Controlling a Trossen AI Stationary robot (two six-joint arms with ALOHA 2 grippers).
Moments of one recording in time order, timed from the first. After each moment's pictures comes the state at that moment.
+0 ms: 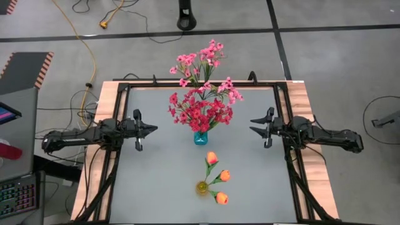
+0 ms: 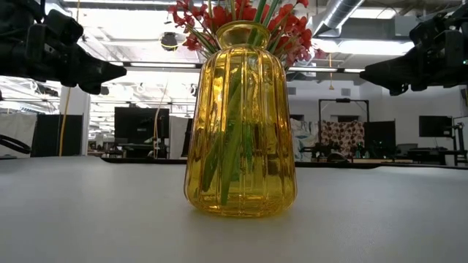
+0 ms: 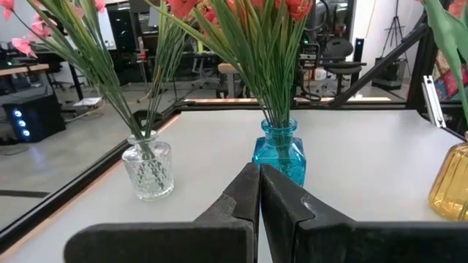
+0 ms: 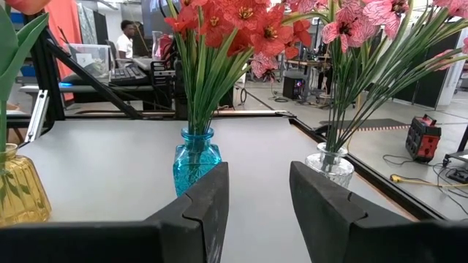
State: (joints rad) left arm 0.10 0.06 0.01 0.04 -0.06 0.04; right arm -0.12 0.01 0.01 0.03 0.08 -0.05
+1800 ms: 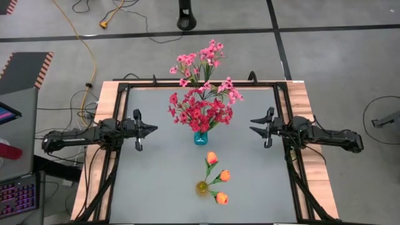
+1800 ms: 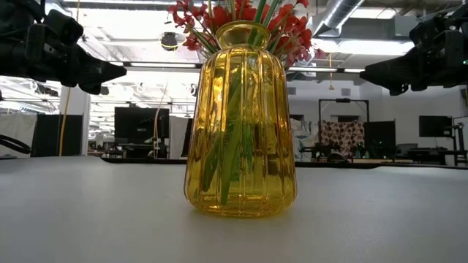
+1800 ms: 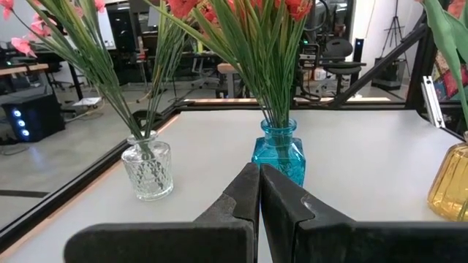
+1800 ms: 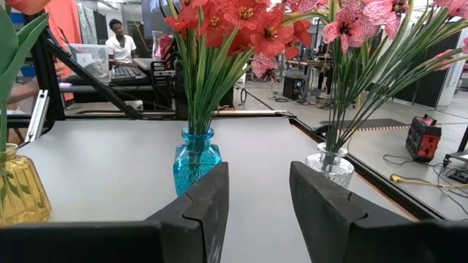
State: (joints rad) left arm 0.10 0.06 0.01 0.04 -0.06 0.04; right arm -0.12 0.01 0.00 0.03 0.08 -0.05
